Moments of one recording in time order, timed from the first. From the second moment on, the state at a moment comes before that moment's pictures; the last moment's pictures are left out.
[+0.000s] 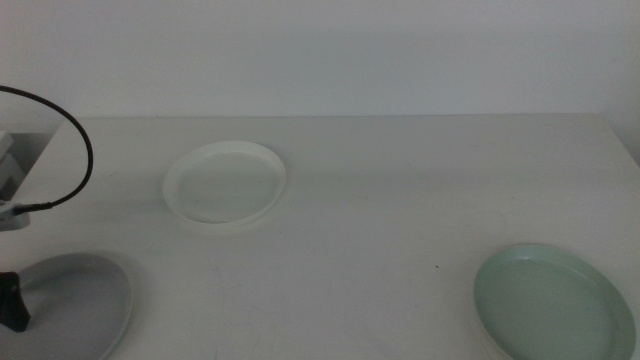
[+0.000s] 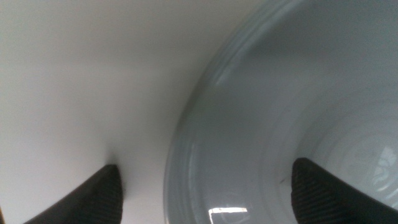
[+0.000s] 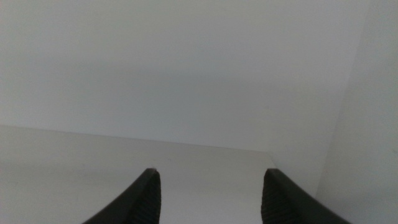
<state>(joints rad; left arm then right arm) 0.52 1.80 -1.00 -0.22 0.84 0.63 -0.03 0.01 0.03 0.30 -0.02 -0.40</state>
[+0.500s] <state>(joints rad) 0.52 1.82 -1.01 -0.17 0.89 0.54 -0.03 0.01 0.03 0.30 -0.02 -0.40</state>
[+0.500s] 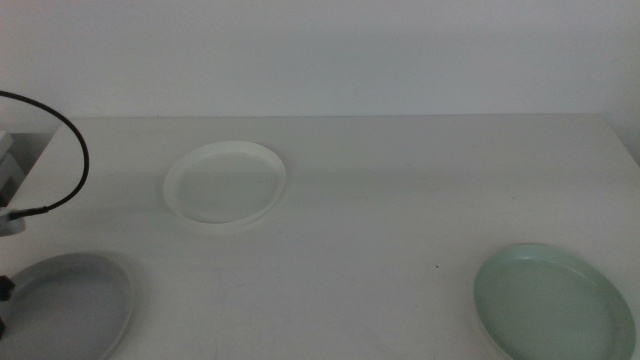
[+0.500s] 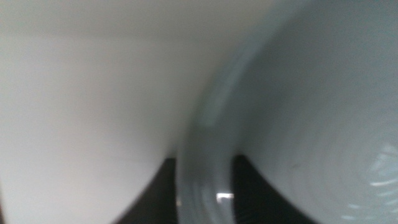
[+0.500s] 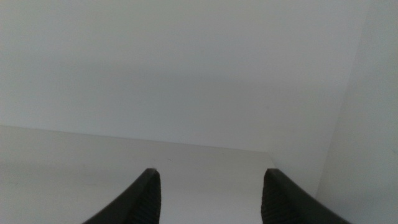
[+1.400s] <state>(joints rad) 0.07 1.56 -1.15 -0.42 1.13 0.25 -0.03 0.01 0.03 0.30 -0.02 -0.40</state>
